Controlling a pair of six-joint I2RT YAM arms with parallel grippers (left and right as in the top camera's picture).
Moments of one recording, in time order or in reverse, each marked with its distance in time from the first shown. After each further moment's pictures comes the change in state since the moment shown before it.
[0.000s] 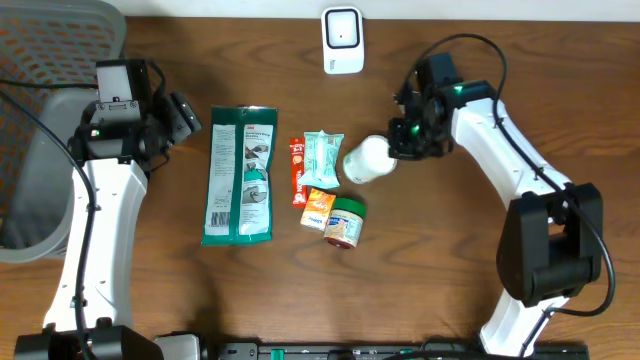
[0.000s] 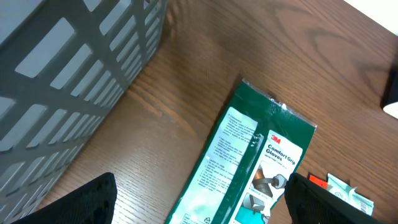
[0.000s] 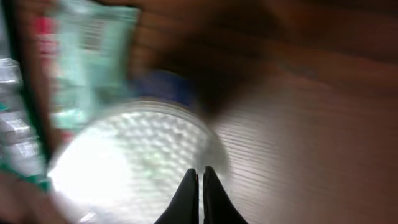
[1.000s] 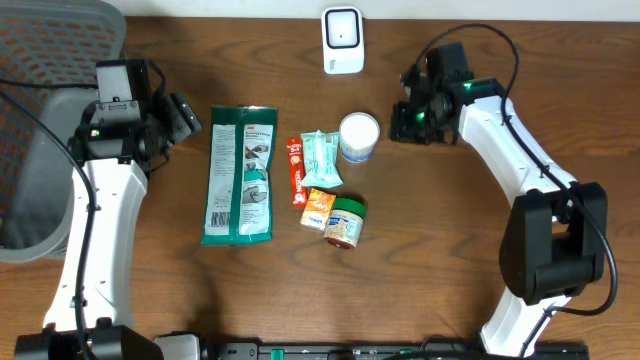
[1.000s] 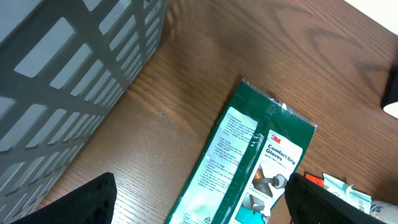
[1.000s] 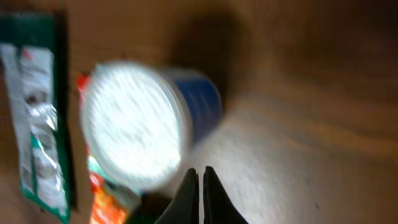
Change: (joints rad) left arm 0.000 0.000 0.000 0.000 0.000 0.000; right arm -0.017 0.000 0.015 0.223 -0.074 0.037
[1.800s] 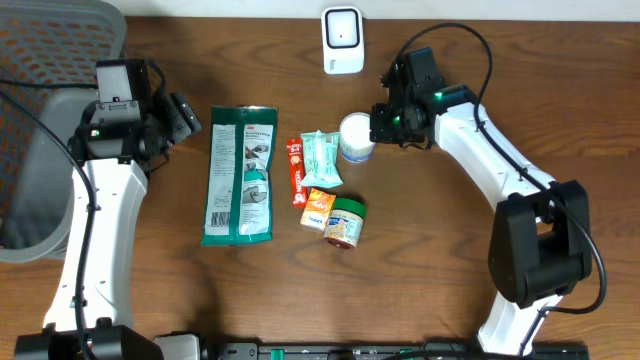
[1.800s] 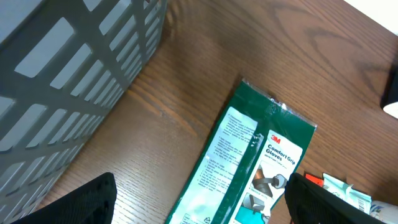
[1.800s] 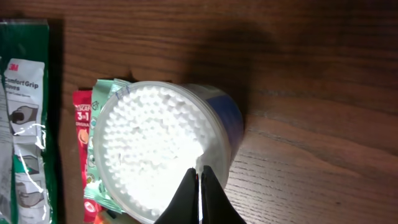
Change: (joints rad) left arm 0.000 0.000 0.000 0.000 0.000 0.000; right arm 0.095 0.008 -0.023 0.047 0.134 0.063
